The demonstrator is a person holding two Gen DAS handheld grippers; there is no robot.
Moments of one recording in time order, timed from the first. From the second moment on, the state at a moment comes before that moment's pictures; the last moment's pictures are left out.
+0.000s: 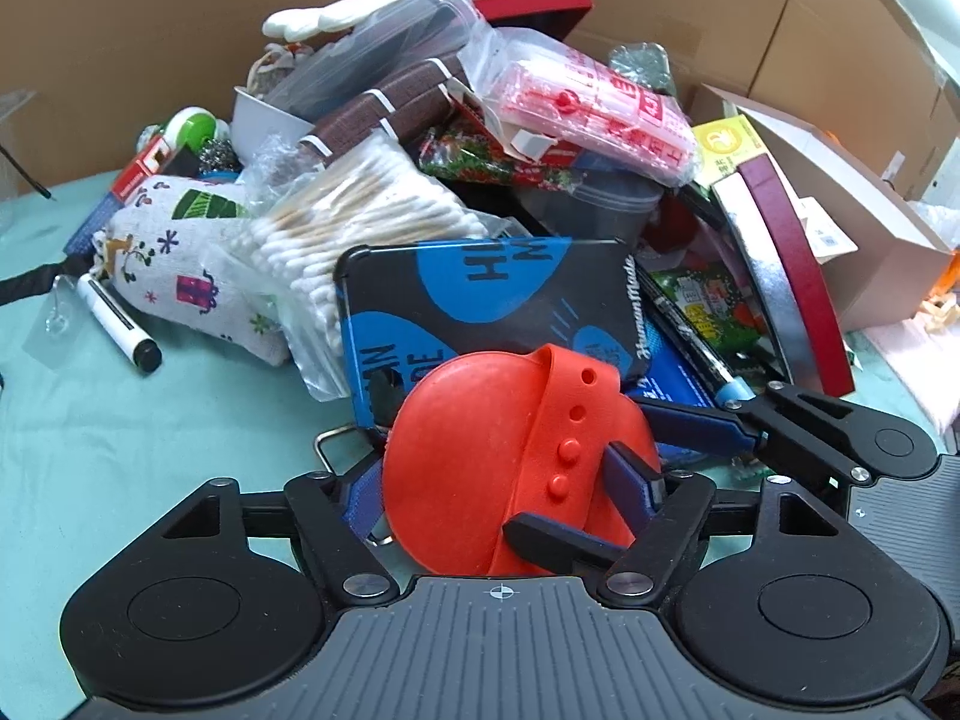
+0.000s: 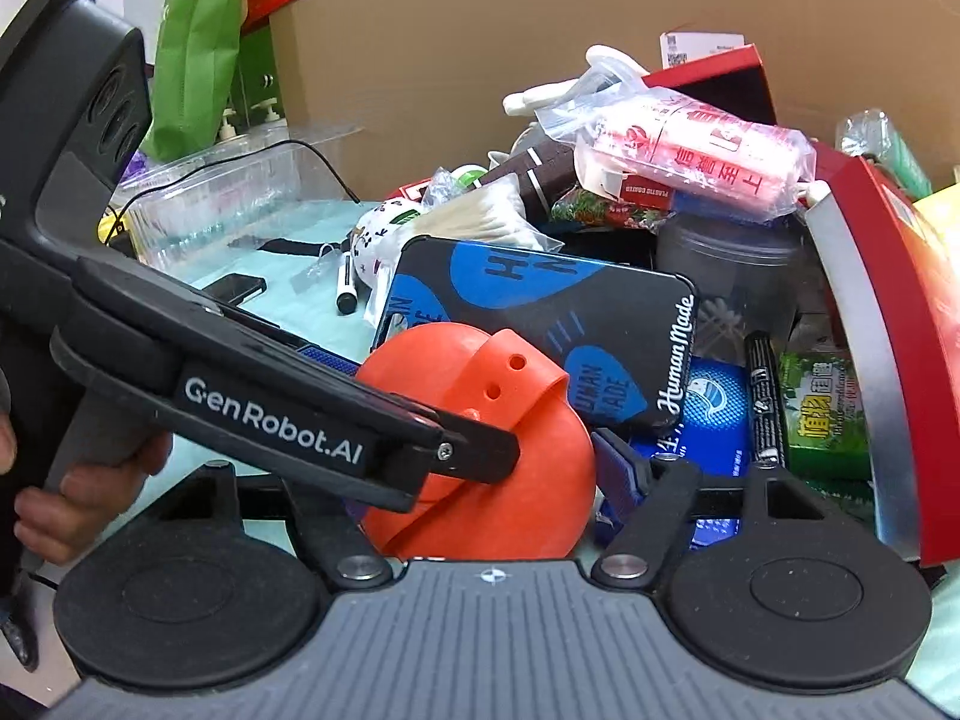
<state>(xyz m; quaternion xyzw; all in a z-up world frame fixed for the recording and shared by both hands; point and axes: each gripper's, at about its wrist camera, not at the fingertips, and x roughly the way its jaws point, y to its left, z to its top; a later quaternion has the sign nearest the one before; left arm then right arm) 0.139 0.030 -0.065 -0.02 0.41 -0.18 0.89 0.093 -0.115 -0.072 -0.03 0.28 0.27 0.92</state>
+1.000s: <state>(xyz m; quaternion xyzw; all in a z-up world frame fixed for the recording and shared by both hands) 0.101 0.036 -0.040 -0.02 0.37 -0.18 0.91 0.064 -0.102 -0.072 -0.07 0.26 0.28 0.92</state>
